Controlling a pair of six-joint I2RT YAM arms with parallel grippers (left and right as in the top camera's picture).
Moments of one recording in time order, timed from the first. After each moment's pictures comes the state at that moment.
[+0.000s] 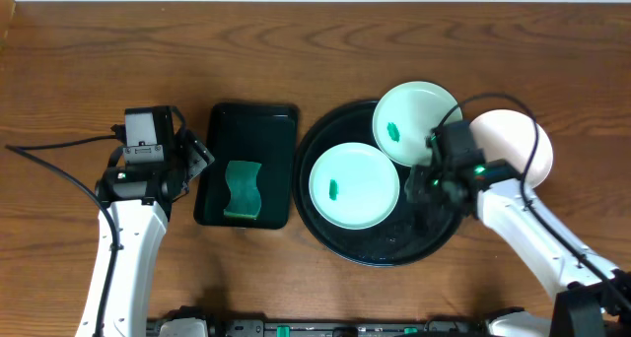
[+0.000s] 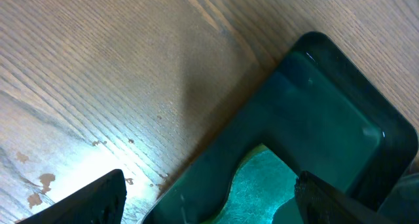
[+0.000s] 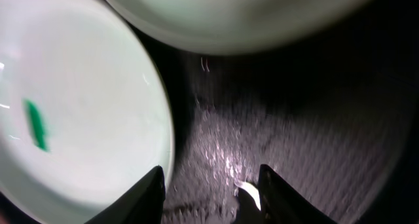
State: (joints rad) left arm 0.08 1.23 0.94 -0.76 -0.11 -0.59; right arm 0.28 1.46 0.83 -0.60 -0.17 0.45
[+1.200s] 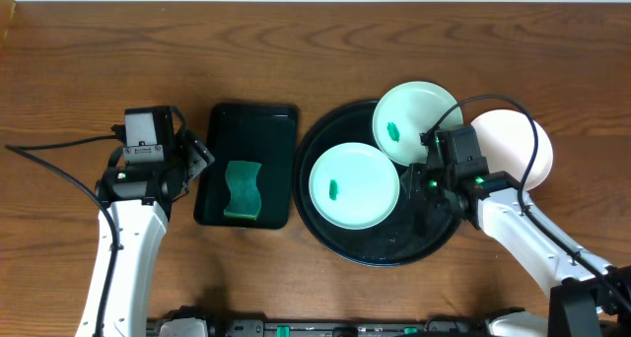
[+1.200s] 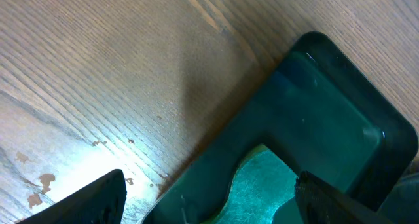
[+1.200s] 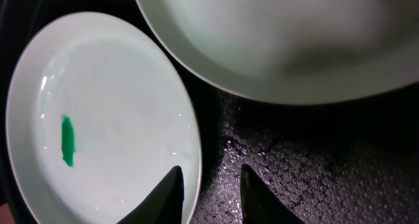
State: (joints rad) left arm 0.08 1.23 0.94 -0.76 -0.11 -0.59; right arm 0.28 1.46 0.71 -0.34 -0.24 0.40
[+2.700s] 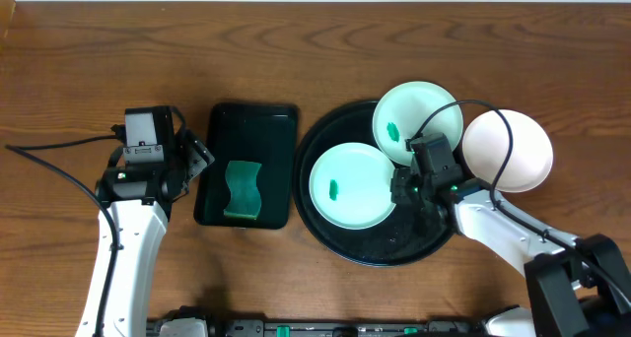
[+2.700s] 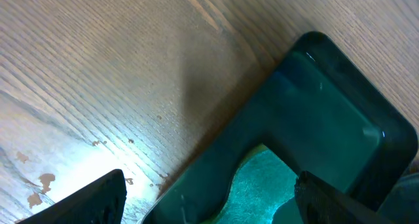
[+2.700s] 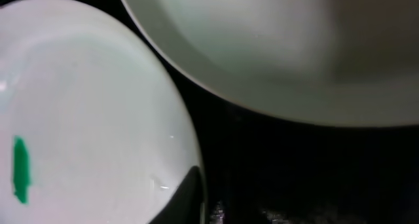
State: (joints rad) left arm 0.08 1.23 0.94 -0.76 -0.11 -0.59; right arm 0.39 1.56 0.66 -0.16 -0.10 0.47
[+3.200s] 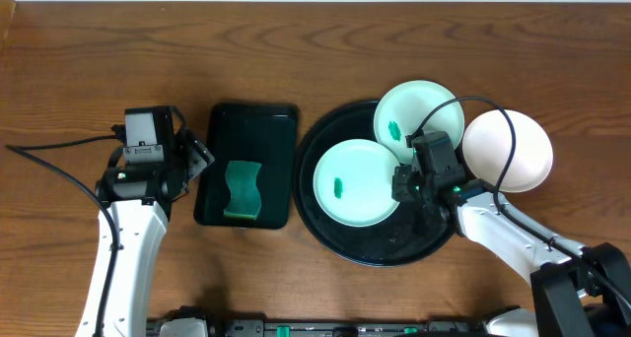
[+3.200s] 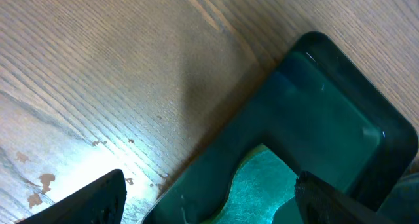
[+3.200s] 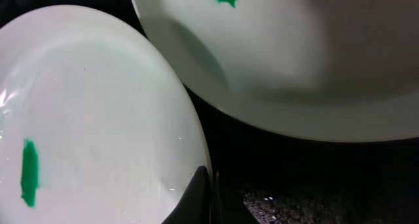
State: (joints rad) left arm 0.08 1.23 0.94 -0.76 -0.11 -0.59; right arm 0.39 1.53 0.66 -0.15 -0.05 0.41
